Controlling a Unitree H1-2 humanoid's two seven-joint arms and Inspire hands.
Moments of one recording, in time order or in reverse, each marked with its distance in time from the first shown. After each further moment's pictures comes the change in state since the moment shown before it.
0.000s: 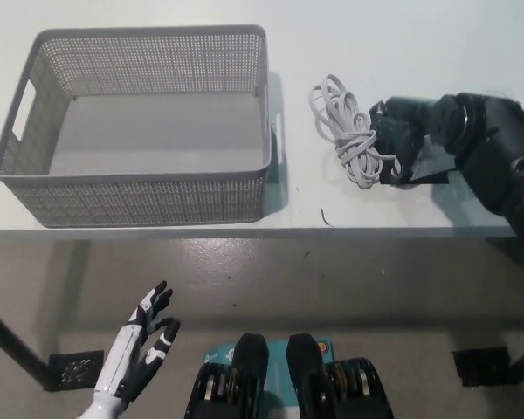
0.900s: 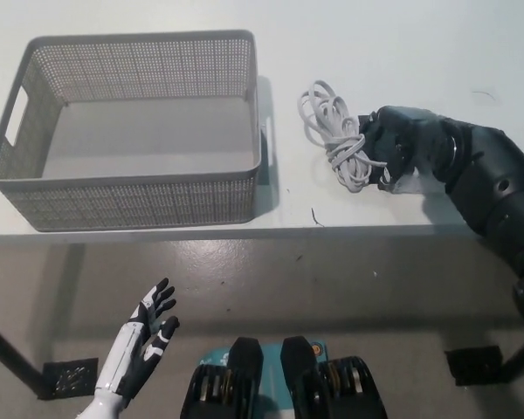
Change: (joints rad) left_arm -0.001 -0.002 0.001 0.004 0.000 0.001 -0.010; right_arm 0.028 0.046 -0.002 0.091 -0.020 -0.090 -0.223
